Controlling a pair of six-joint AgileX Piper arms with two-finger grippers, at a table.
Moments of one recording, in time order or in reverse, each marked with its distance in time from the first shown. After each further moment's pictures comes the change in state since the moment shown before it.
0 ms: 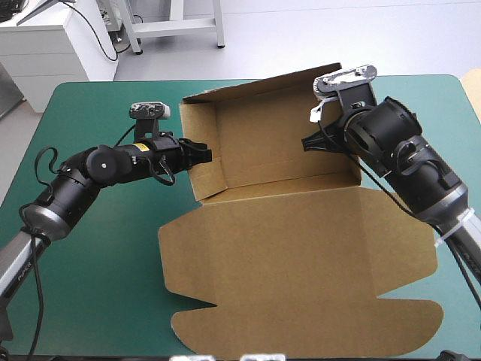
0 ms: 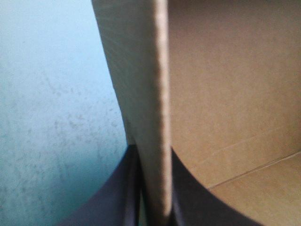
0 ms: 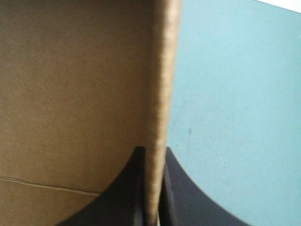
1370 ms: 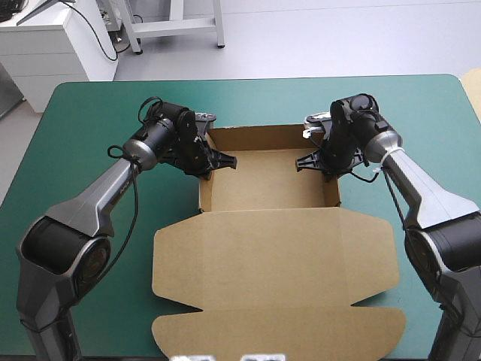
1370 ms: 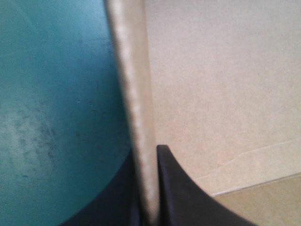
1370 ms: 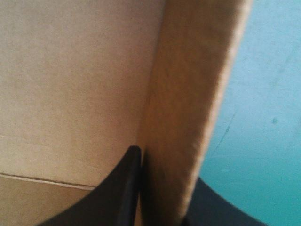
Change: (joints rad) left arm -0.096 0.560 -0.546 0.528 0.589 -0.428; right arm -0.319 0.448 0.001 0.484 -0.008 -0.302
